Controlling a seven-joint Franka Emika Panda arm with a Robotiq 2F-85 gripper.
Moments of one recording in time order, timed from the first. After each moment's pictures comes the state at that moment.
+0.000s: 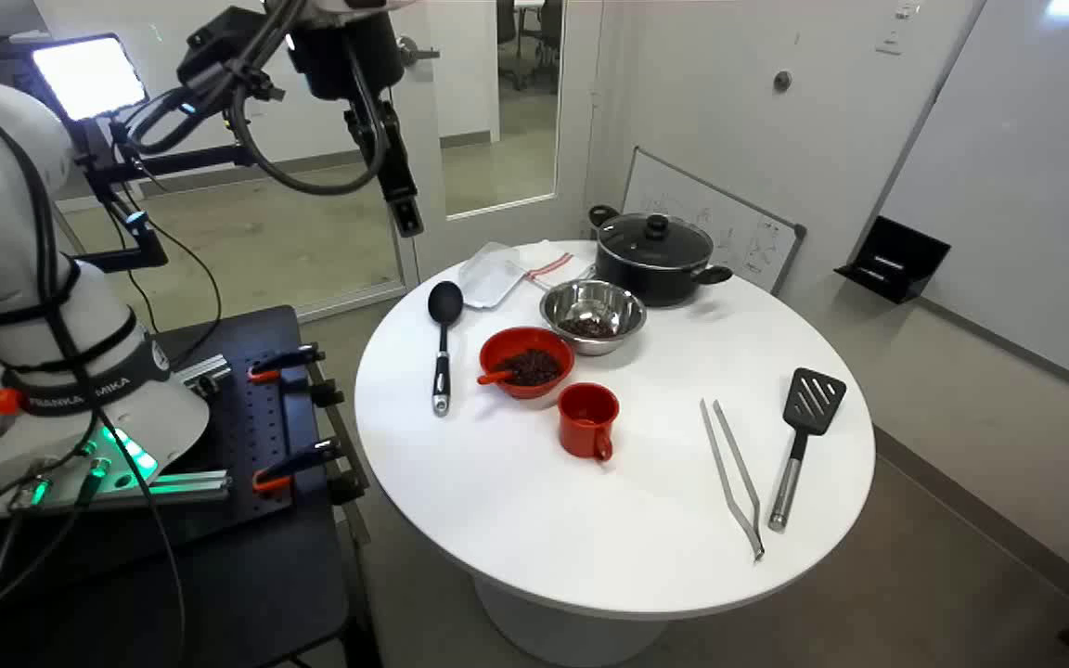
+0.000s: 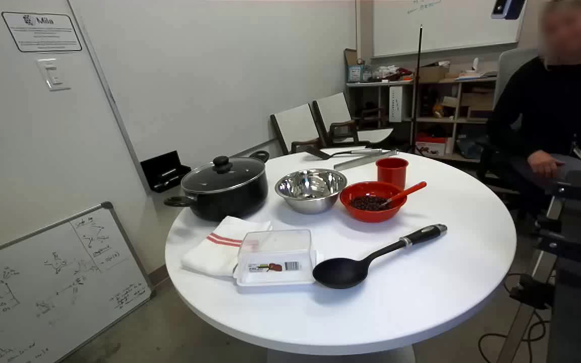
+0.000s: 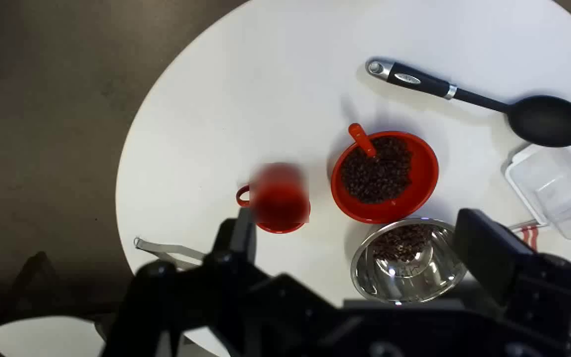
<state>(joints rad) -0.16 -0.74 -0.22 -2.71 -0.13 2.15 -0.20</state>
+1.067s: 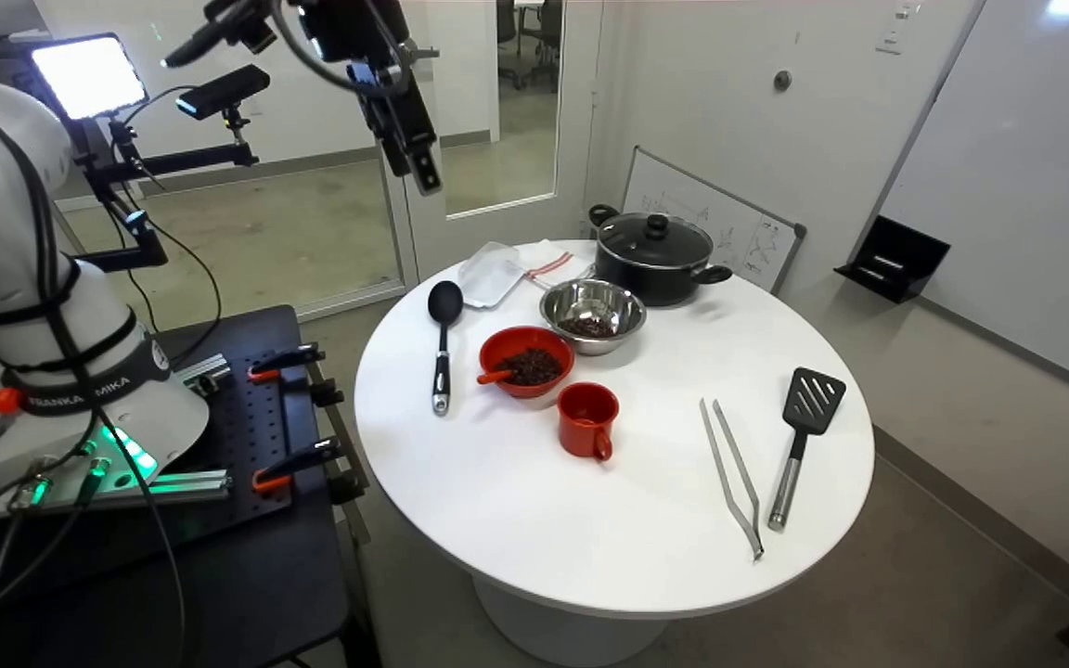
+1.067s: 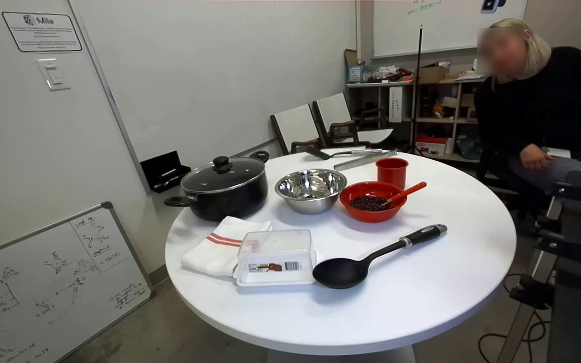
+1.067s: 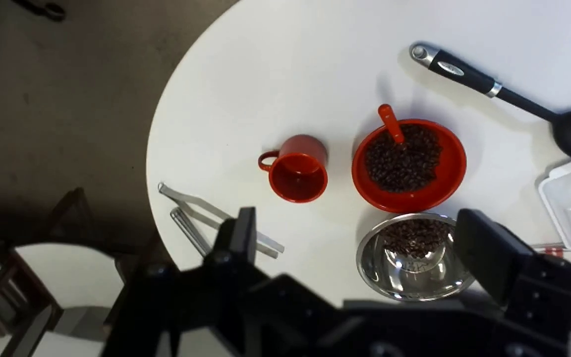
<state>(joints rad) -0.15 -0.76 -0.08 -2.70 -0.23 2.19 -0.17</state>
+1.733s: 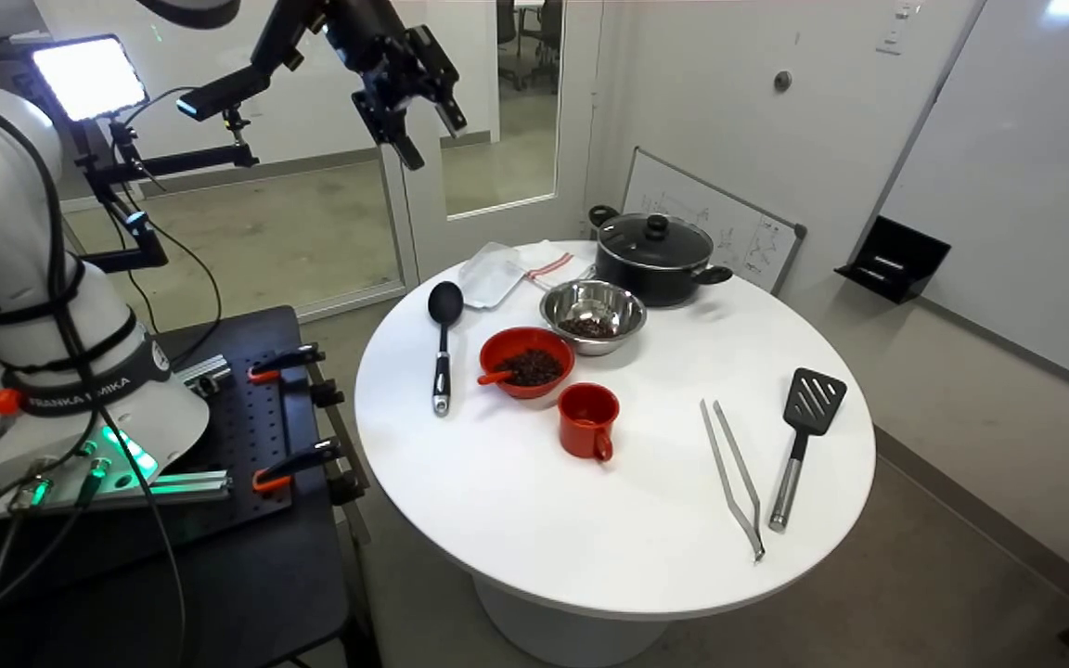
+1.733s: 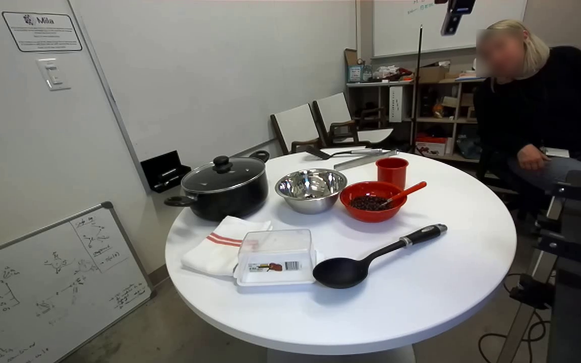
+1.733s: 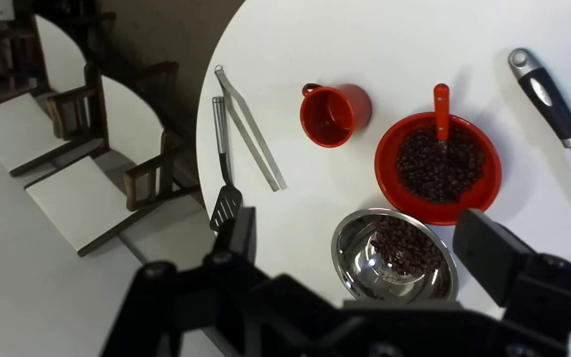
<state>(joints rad) -0.06 -0.66 0.25 -2.73 -0.60 2.33 -0.02</state>
